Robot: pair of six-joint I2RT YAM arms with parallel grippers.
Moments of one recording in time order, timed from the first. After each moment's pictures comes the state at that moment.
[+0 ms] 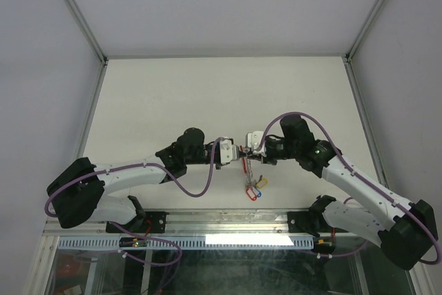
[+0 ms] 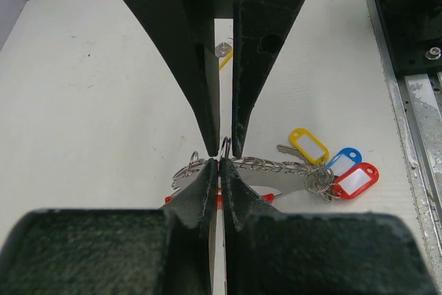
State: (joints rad) left arm -0.95 1.31 0.60 0.50 0.48 0.42; right arm 0.65 0.96 0.70 -0.42 -0.65 -0.75
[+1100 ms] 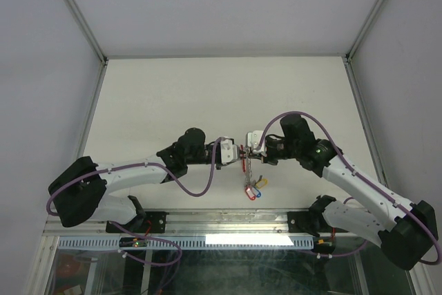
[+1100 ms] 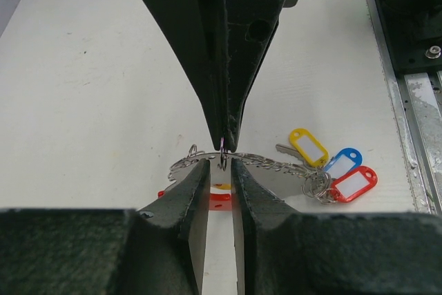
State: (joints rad) left arm -0.95 1.33 0.60 0.51 0.48 0.41; right arm 0.65 0.97 0.71 -0.45 -0.63 -0.75
